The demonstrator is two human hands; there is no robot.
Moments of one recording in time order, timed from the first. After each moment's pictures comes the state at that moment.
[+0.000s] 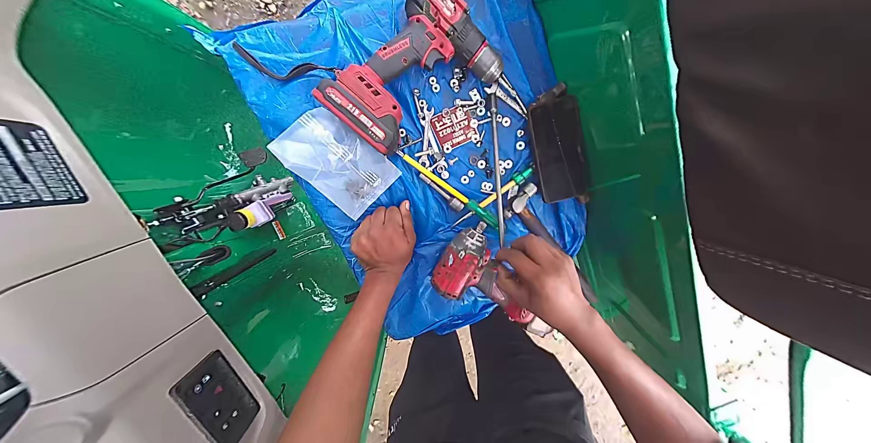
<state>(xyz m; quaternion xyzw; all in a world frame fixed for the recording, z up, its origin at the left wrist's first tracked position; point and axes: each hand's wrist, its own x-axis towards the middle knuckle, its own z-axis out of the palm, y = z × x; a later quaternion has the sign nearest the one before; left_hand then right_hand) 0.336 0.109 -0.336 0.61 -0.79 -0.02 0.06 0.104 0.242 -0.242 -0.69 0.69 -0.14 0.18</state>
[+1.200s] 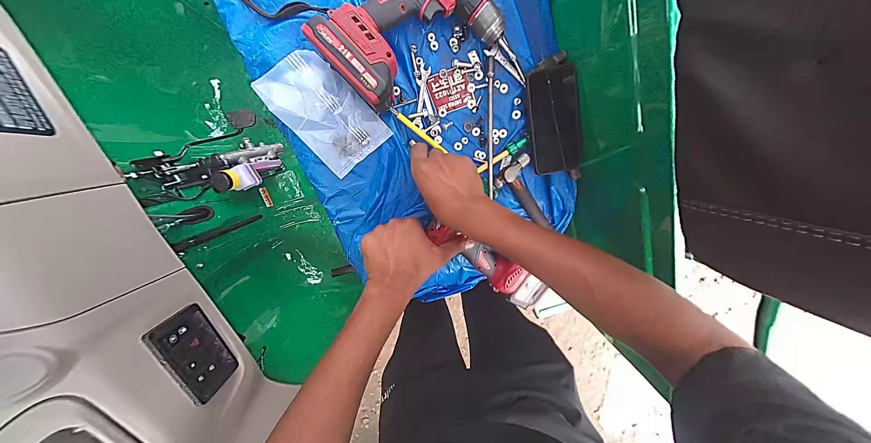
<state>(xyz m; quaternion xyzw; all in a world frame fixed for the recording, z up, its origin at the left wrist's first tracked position) 0.300 0.145 -0.219 0.57 -0.70 -0.27 -0.32 0.191 0.096 -0.237 -0.68 0.67 0.16 0.26</state>
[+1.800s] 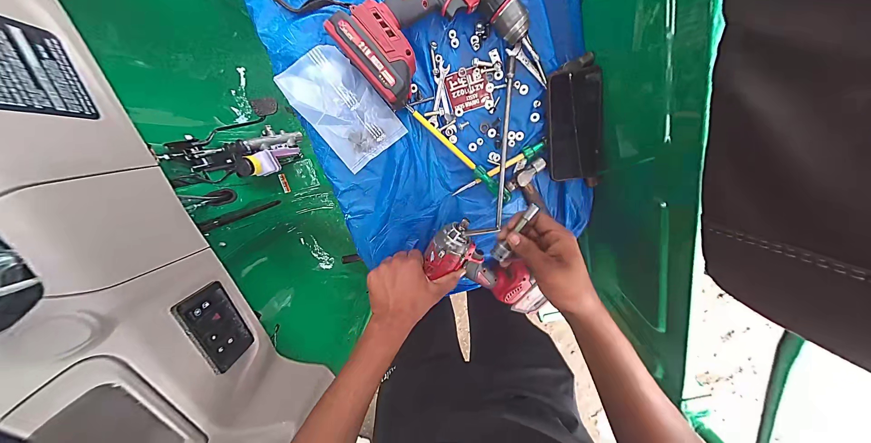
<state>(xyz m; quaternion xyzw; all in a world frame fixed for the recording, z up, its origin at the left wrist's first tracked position) 0.340 0.216 -0.238 0.59 -0.73 -0.24 -0.24 0.100 0.244 -0.214 -0.25 0.62 -0.42 0.61</state>
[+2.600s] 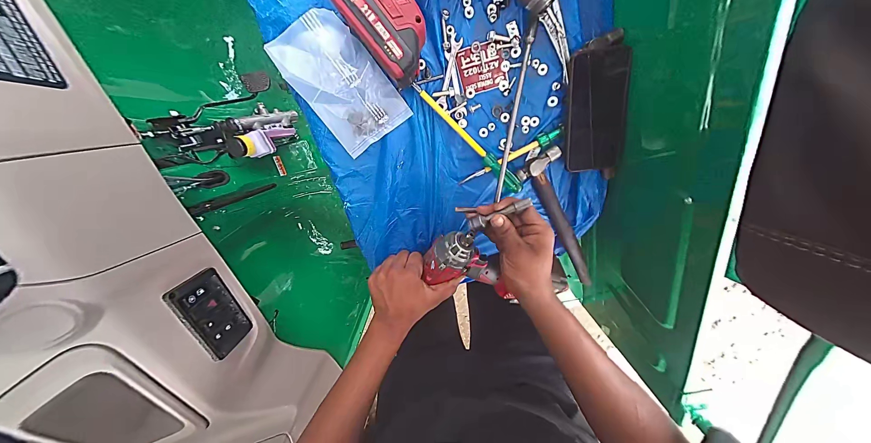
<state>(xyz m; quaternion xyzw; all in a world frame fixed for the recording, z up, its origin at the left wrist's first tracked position) 0.370 0.257 -0.274 0.59 -0.79 -0.17 -0.01 0.161 0.241 -0.255 -0.15 0.58 -0.59 0.54</state>
